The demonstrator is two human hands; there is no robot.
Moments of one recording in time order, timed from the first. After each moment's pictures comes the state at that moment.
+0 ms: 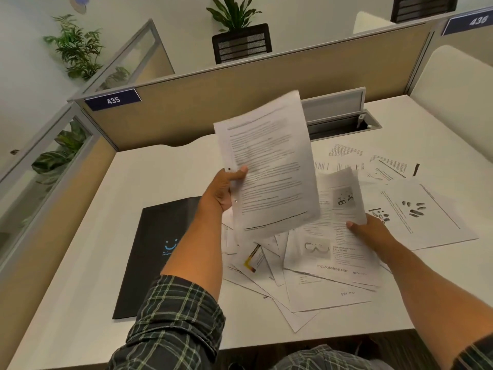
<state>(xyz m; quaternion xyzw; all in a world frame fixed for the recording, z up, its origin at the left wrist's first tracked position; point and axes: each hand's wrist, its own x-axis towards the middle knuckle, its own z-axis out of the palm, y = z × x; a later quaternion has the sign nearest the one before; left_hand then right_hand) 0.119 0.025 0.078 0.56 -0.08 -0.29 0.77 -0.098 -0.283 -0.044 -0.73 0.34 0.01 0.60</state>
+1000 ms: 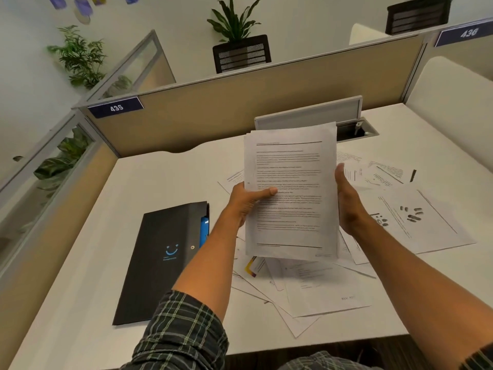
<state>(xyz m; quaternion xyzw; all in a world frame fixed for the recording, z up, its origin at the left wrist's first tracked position) 0.084 -0.002 0.064 0.70 -0.11 -0.23 0.66 -0.043 -0.217 0.066 -0.60 0.13 -0.08 0.79</state>
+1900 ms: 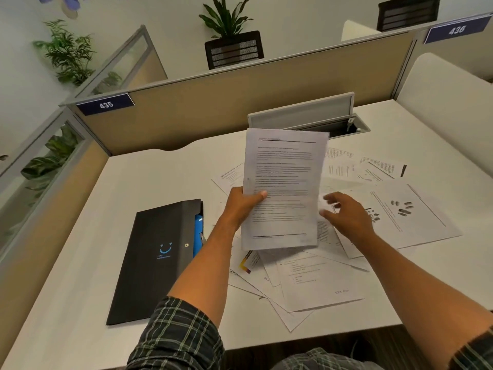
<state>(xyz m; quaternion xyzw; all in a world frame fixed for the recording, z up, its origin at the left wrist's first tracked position) 0.071 0.000 0.048 0.75 -0.11 -0.21 0.62 -0.071 -0.248 0.005 -0.89 0.26 -0.08 0.36</state>
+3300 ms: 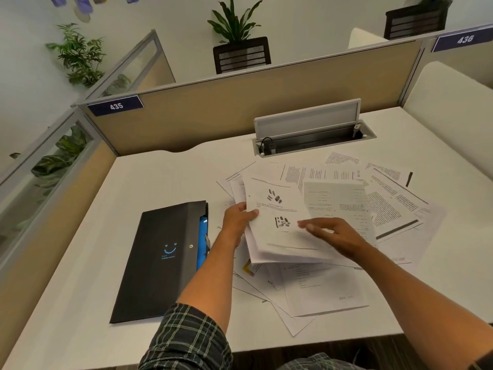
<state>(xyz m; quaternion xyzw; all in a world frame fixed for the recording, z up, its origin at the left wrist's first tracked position) 0.066 0.021 0.009 0.70 0.01 -0.23 0.68 -0.088 -0.222 0.005 -0.85 0.06 0.02 0.52</state>
